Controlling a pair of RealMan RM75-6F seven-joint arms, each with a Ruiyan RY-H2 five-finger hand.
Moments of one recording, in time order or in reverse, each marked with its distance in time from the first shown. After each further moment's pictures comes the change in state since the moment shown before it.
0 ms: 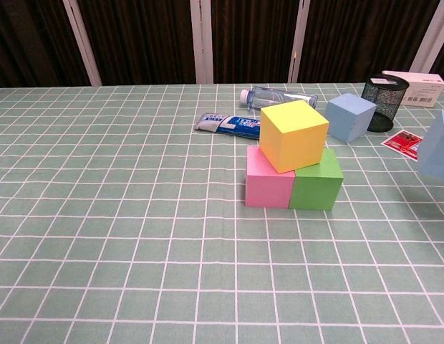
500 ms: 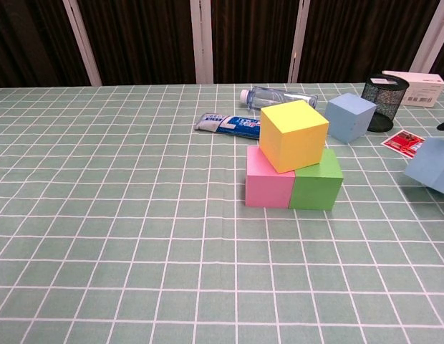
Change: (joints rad) left arm 0.004 0.001 -0.005 -0.001 -0.009 0.004 -0.005; right arm 0.051 0.045 -0.073 -0.001 -0.034 -0.143 -0.078
